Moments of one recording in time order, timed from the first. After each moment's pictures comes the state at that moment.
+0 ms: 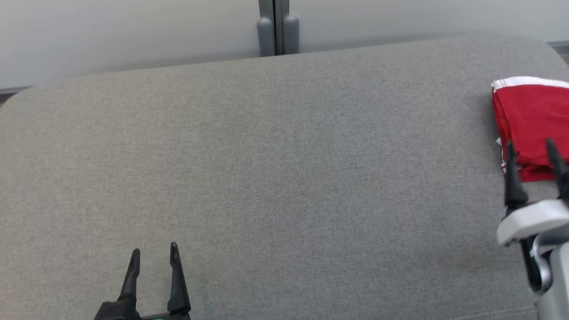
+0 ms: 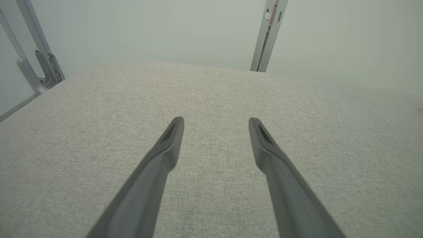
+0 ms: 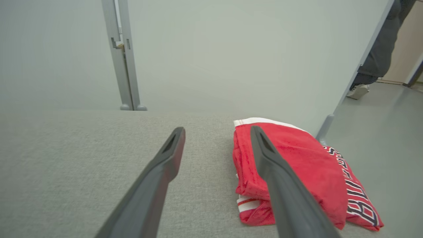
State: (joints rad) left arm 0.16 0.05 -0.15 0.04 -0.25 0.12 -0.26; right arm -0.25 -0.26 -0.17 0.34 0.11 0.13 -0.24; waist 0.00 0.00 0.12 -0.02
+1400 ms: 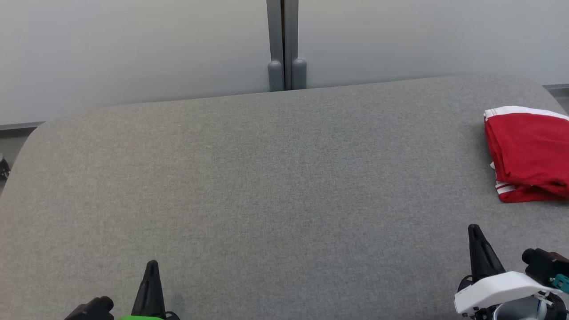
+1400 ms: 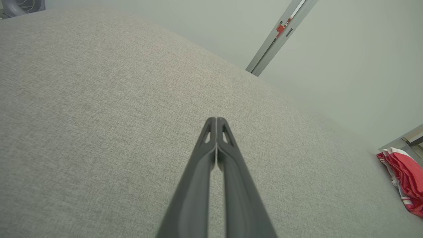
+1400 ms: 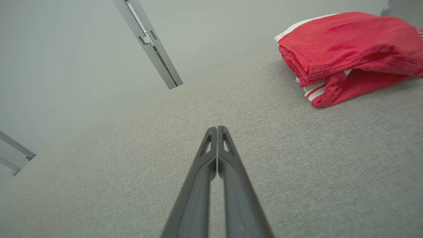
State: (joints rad) left arm 0.13 0.06 -0.10 0.17 -0.62 -0.01 -0.18; right arm 0.05 -0.07 -0.08 0.23 0.43 0.13 -0.16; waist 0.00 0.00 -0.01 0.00
